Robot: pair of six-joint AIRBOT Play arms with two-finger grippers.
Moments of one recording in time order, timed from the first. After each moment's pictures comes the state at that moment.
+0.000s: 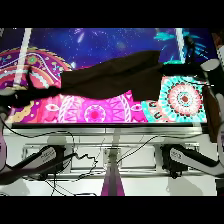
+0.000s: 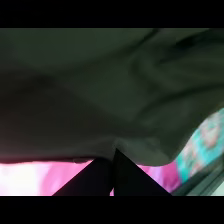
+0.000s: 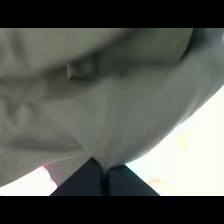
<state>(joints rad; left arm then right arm) 0.40 -1.18 0.77 0.38 -1.18 -0.72 -0.14 -1.19 1.09 -0.90 0.93 1.03</state>
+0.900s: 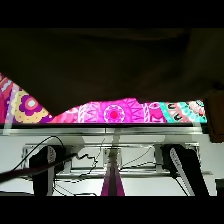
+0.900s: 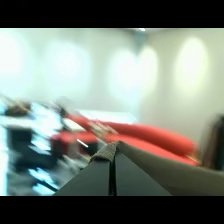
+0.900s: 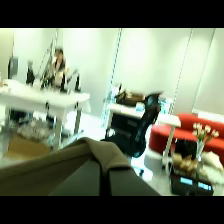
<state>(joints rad) 0.63 -0.53 1.26 -0.01 -0.82 -0.64 -0.14 -0.54 1.54 -1.02 0.73 1.07</state>
